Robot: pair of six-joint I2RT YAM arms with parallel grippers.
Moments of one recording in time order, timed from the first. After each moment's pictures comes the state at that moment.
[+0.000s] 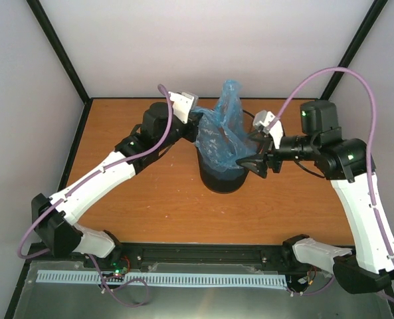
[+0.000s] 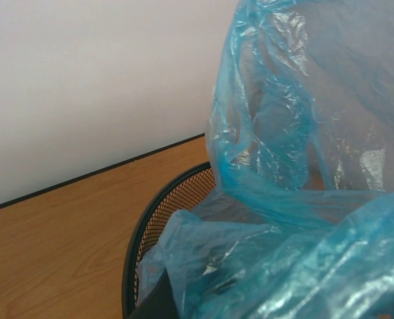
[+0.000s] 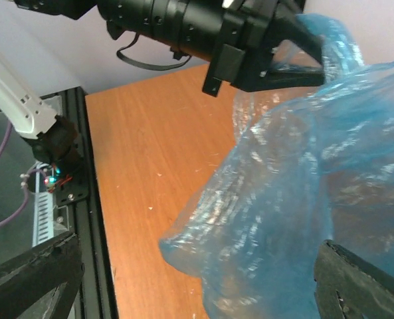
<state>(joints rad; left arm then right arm) -0.71 1.38 1.33 -0.18 -0.02 -0.15 0.35 1.12 1.63 -1.17 -0.76 -0.43</state>
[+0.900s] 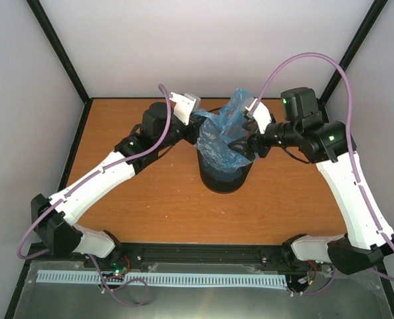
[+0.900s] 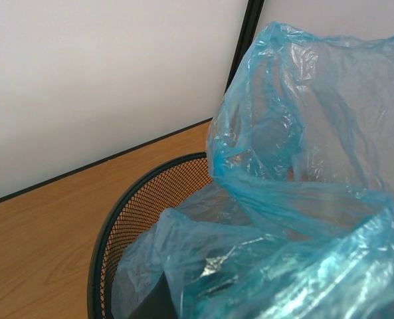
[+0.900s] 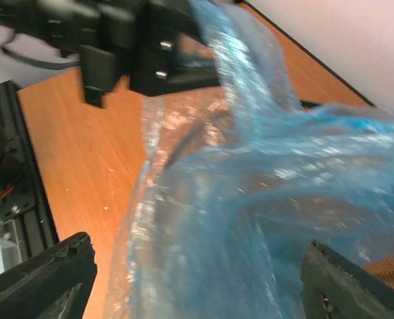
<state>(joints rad) -0.71 1.39 1.33 -0.19 0.07 -0.15 0.44 1.29 1.73 -1.14 -0.49 -0.31</state>
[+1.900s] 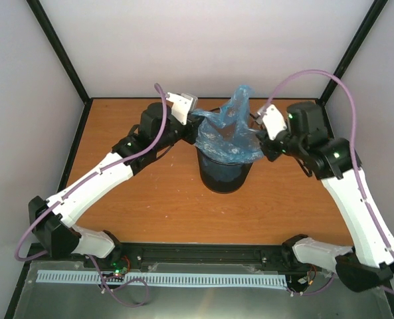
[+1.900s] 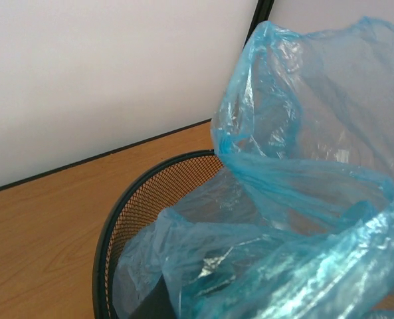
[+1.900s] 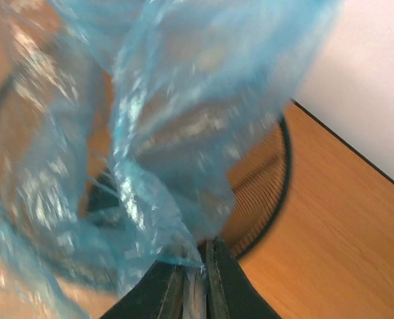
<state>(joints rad) -0.71 1.38 1.33 -0.20 0.05 -0.18 0.47 1.19 1.58 -1.07 -0.10 -0.32</state>
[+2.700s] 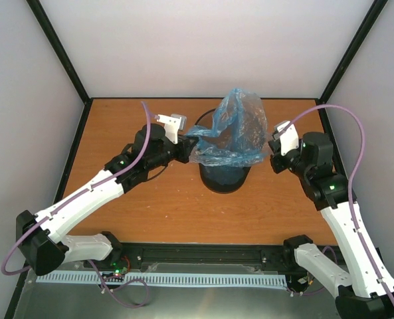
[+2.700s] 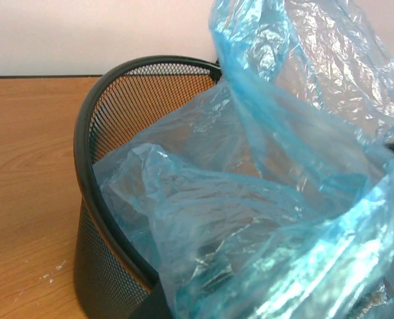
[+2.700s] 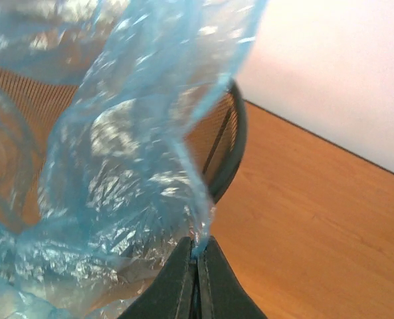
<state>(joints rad) -0.74 1.20 1.09 -0.23 0.09 -0.46 0.26 0.83 1.01 -0.65 -0.14 -0.25</state>
